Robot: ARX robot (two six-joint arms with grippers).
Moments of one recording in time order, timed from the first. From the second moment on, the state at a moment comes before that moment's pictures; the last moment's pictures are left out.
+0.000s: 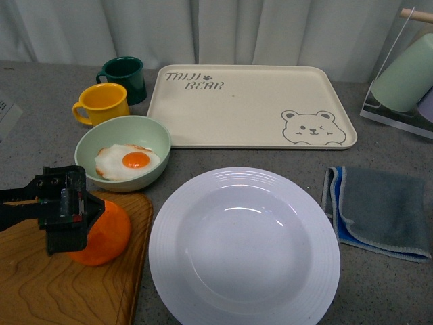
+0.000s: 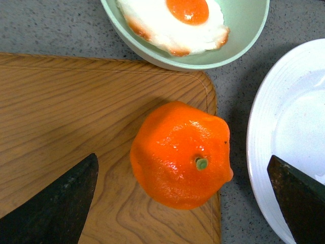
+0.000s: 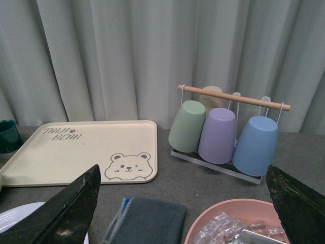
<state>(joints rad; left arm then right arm) -0.22 1.52 0.41 0.28 0.05 -0.27 0.00 0.00 0.01 0.00 0.00 0.00</state>
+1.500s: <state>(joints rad) -0.67 1.86 0.69 0.33 0.03 -0.42 0.00 0.00 0.01 0.00 0.00 0.00</state>
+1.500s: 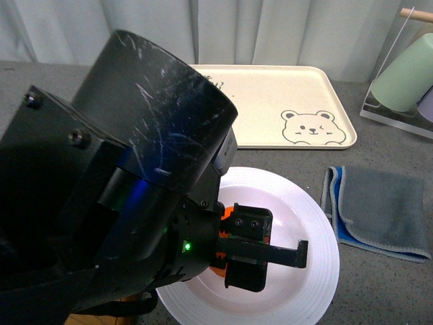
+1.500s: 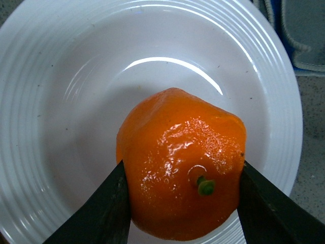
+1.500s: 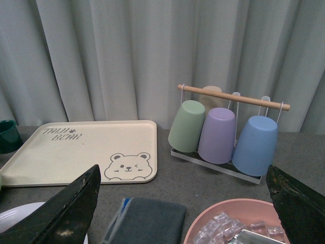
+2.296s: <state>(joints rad) -0.60 1.74 0.65 0.37 -0.08 -0.43 0.00 0.00 0.01 0.00 0.00 0.00</state>
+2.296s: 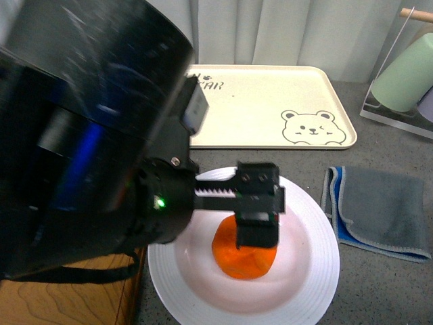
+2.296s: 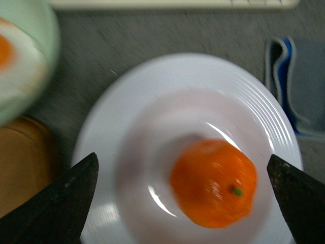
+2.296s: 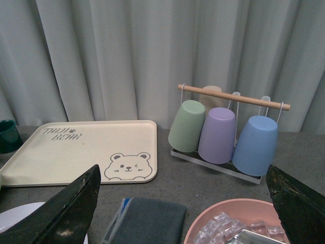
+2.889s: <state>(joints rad) -0.25 1.21 0.06 1.13 -0.24 -0.01 0.00 0.00 0.01 0.00 0.00 0.00</state>
